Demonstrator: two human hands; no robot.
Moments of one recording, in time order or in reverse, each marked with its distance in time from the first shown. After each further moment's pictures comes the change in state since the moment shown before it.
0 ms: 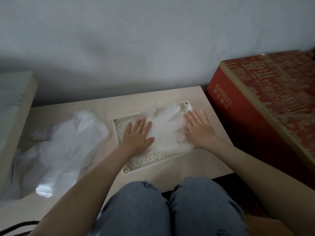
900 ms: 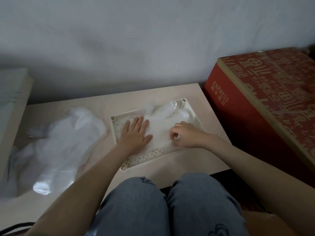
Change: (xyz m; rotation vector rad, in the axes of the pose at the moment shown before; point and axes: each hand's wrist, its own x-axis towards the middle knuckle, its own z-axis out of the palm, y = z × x) left_hand -0.002 0.005 0.004 0.065 0.051 -0.021; right_hand -0.008 -0.020 -0.025 0.542 -0.154 -0.294
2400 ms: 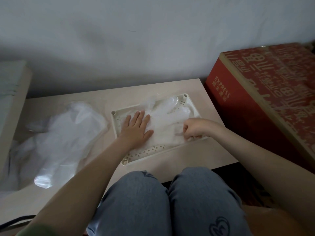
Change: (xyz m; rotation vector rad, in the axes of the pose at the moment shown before) left_hand 0.000 -0.003 0.001 -0.010 0.009 0.025; right_hand -0.004 -0.005 -0.029 0.182 -0.262 0.449
